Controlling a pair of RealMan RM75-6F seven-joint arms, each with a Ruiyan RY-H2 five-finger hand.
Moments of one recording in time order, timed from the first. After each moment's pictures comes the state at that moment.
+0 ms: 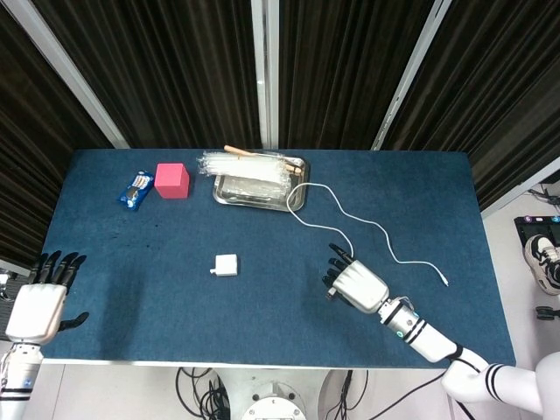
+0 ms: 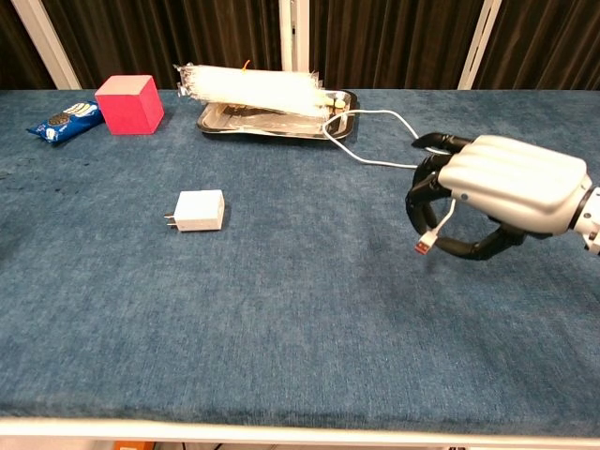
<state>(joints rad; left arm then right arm) -0.13 -1.12 -0.03 -1.68 1.49 1.40 0.25 0.63 -1.53 -0.06 -1.26 -1.75 1.16 -0.12</state>
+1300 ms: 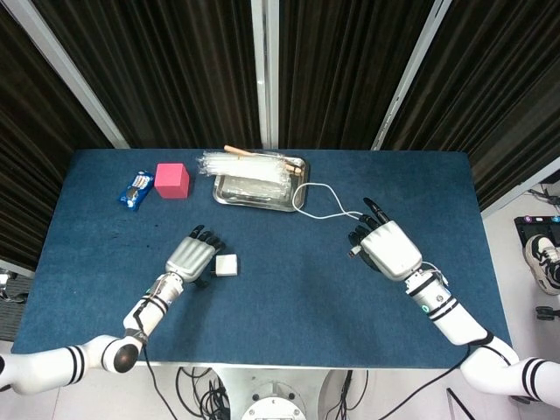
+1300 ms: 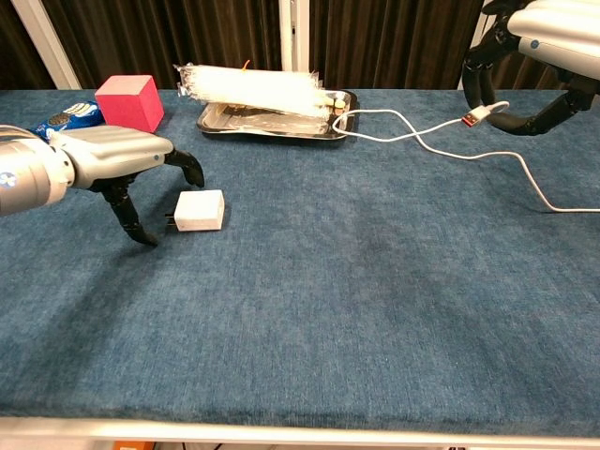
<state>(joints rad) -0.74 -1.54 -0.17 -1.48 1.03 0.80 0.54 0.63 -1.28 0.09 -1.52 -1.59 1.15 -0.22</state>
